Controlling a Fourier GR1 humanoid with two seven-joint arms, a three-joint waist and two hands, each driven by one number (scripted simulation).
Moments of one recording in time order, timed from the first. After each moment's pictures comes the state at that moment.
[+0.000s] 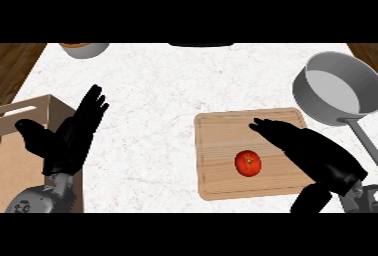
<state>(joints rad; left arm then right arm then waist) -0.14 0.30 -0.18 -1.67 0.25 0.25 0.28 -0.26 -0.62 0.42 -1.91 0.36 0.51 0.43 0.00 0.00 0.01</state>
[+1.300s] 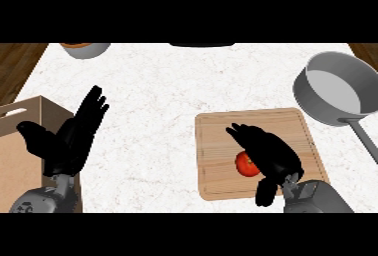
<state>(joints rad) -0.12 0.25 -0.14 -1.67 0.20 0.20 0.29 -0.26 -0.32 0.49 -1.67 0.73 0.51 0.45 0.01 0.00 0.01</state>
